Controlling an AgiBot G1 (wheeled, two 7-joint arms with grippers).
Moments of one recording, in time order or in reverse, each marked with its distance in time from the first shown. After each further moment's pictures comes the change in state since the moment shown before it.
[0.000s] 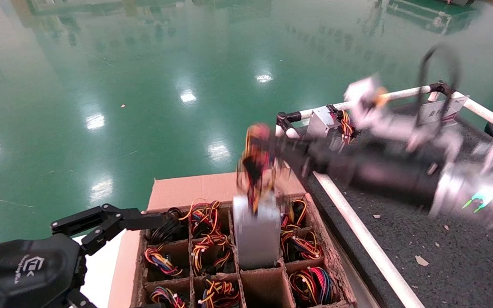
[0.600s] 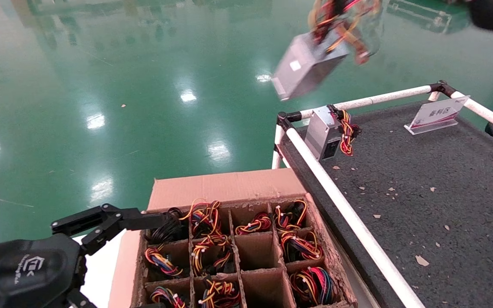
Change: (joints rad) left arm 0.000 0.000 0.000 0.000 0.000 0.000 0.000; right arm 0.396 0.002 0.103 -0.480 0.072 -0.069 -0.111
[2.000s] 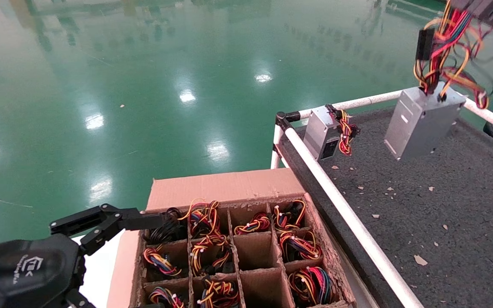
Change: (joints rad) left arm 0.000 0.000 0.000 0.000 0.000 0.000 0.000; right arm 0.113 0.088 0.086 -0.738 0.085 -0.349 -0.427
